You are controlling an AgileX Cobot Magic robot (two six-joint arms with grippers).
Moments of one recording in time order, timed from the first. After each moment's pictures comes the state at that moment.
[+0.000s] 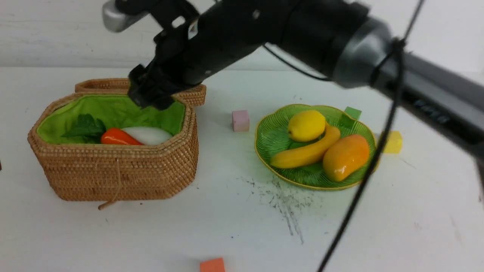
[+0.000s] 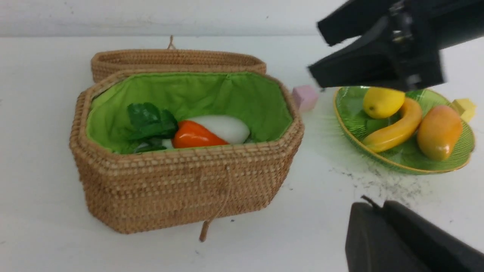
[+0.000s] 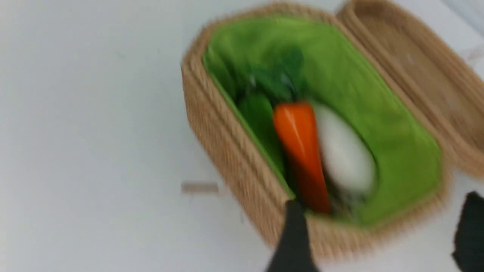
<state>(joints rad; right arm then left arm) 0.76 2.03 -2.23 0.18 0.98 -0.34 -0.70 0.51 -0.77 0.49 0.73 -0.69</state>
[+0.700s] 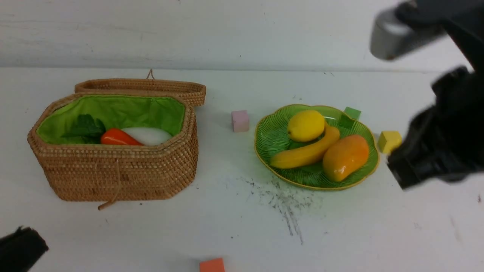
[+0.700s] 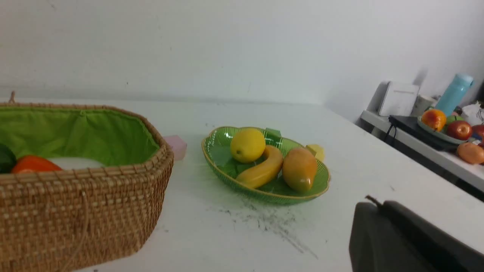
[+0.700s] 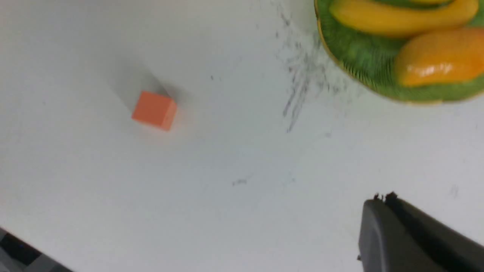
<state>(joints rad) 0.74 1.17 -1.34 -0.08 1.26 0.20 -0.70 0.12 -0.29 0.28 0.26 -0.58</state>
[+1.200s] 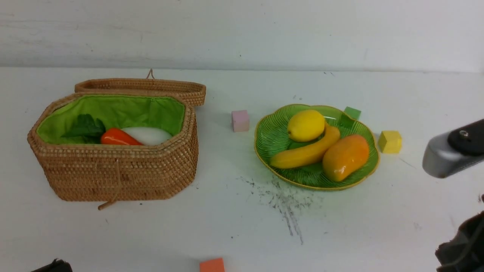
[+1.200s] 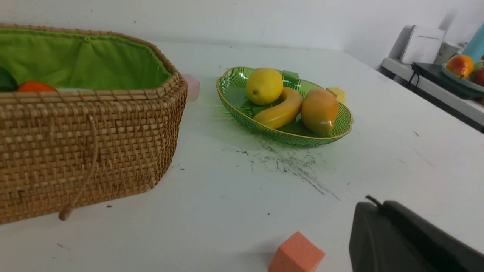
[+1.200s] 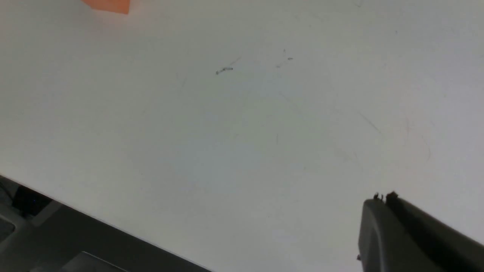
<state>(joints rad) 0.74 1.01 -1.04 -0.05 1.25 0.29 -0.70 0.12 -0.17 0.28 0.26 -0.58</state>
